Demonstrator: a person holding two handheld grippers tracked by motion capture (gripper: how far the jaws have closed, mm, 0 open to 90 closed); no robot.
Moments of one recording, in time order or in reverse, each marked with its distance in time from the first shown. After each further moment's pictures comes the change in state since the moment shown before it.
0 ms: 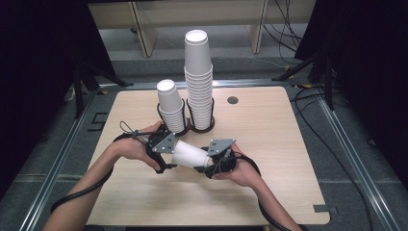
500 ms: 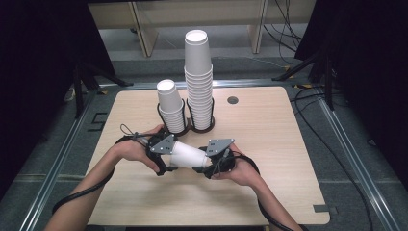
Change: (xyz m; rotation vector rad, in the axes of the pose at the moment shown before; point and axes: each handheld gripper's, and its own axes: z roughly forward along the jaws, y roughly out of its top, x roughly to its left) left arm -0.001 -0.013 0.014 -0.055 -0.070 -0.033; right arm 0.001 0.005 0.002 -0.009 0.038 -0.013
